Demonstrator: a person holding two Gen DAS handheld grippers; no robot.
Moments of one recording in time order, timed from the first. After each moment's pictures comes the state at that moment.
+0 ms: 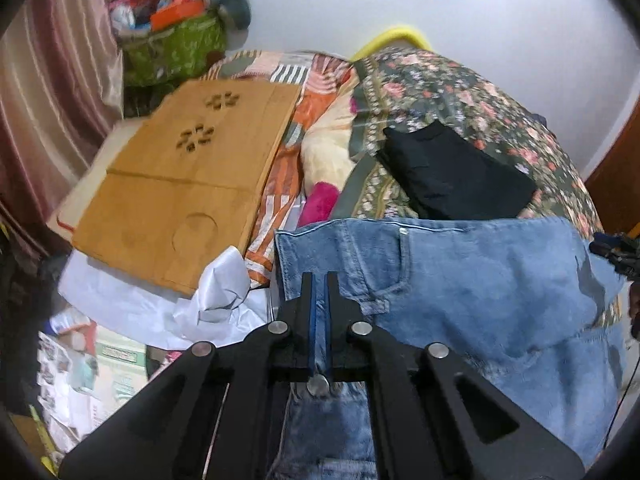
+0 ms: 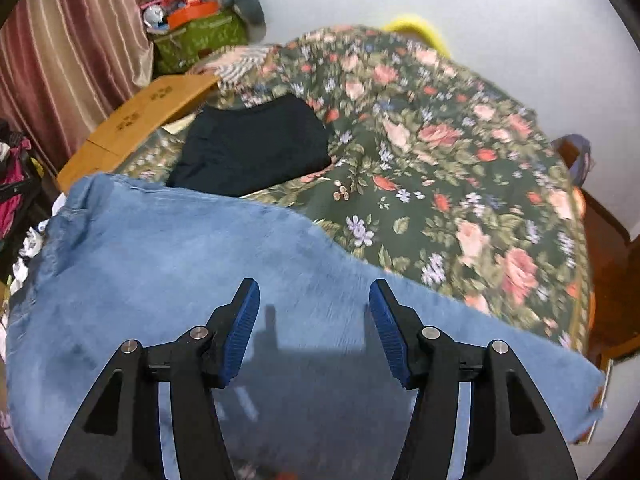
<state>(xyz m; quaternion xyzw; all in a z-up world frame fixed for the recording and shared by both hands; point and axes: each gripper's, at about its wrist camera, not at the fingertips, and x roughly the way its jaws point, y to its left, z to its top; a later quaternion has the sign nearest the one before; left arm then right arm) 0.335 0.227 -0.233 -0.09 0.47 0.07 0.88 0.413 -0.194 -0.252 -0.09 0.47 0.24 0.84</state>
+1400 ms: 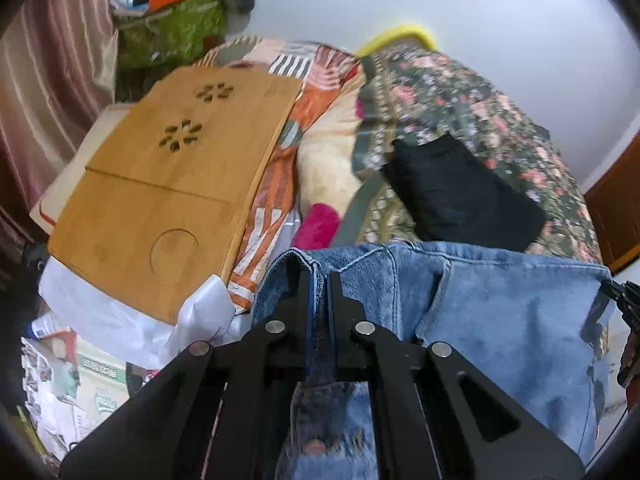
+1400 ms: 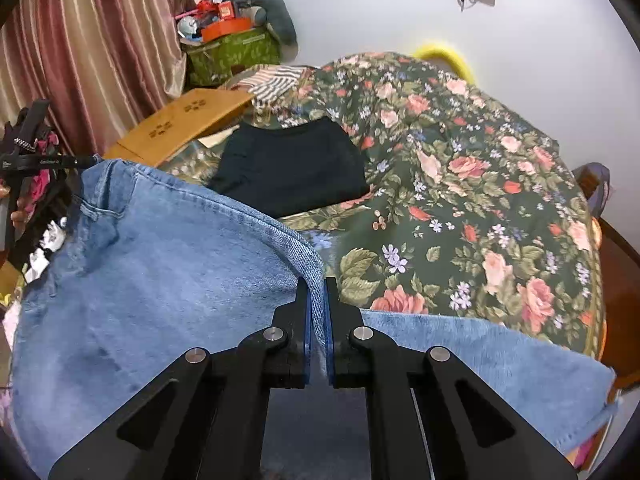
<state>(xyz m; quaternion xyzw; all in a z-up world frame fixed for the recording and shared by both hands) 0.376 0.236 -0.228 -0.11 0.47 0.05 0.87 0.379 -0.187 -0.224 -0.09 0.42 0.29 0.86</state>
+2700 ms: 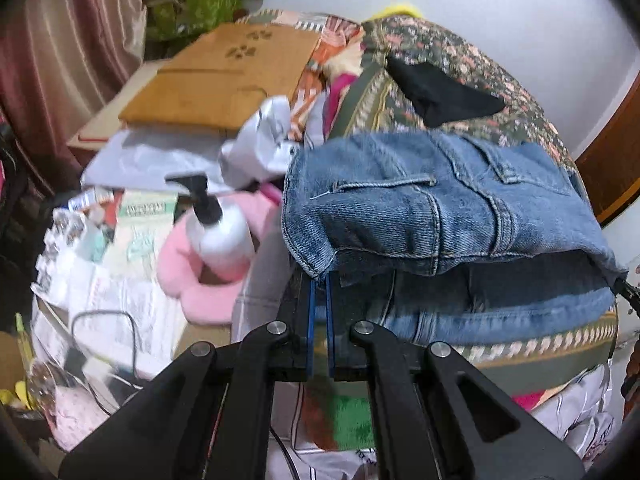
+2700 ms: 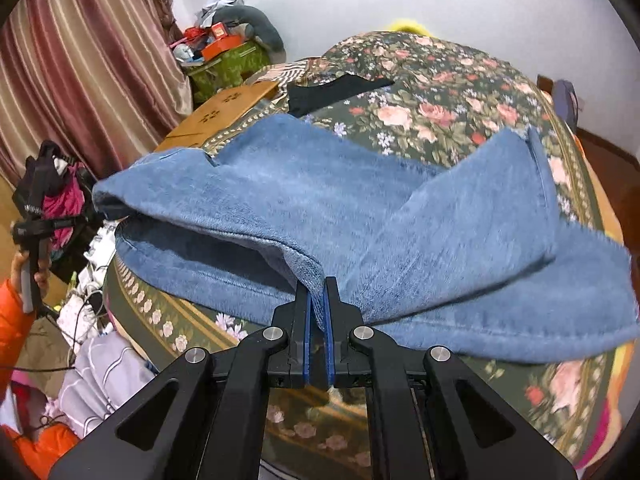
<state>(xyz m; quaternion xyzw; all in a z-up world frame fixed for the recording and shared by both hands) 0.107 0.225 -0.264 -0.11 0.50 0.05 0.86 0.112 -0.207 -0.240 0.03 0.44 0.25 0.86</state>
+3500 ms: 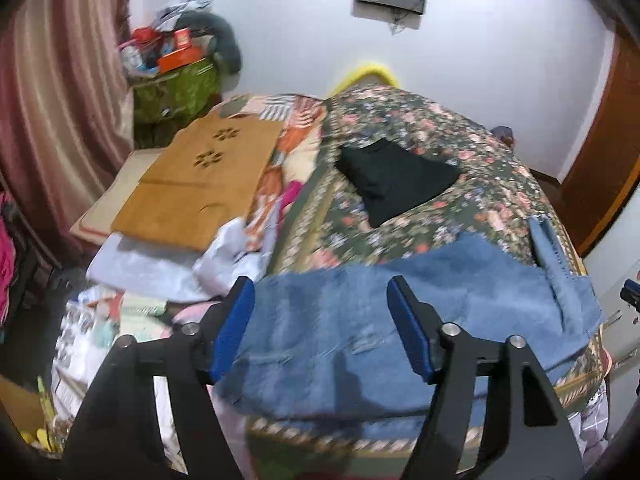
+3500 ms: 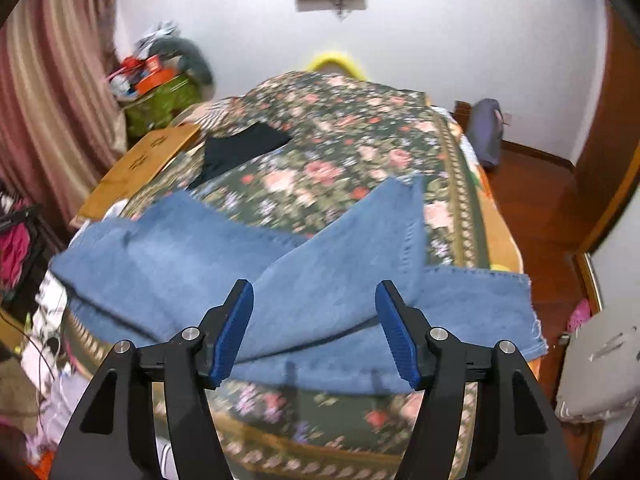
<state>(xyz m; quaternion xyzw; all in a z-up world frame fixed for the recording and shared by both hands) 0.166 0.145 -0.148 -0.05 0.39 0.04 0.92 0.139 -0.293 -0.165 0.02 0.41 0.12 0.91</state>
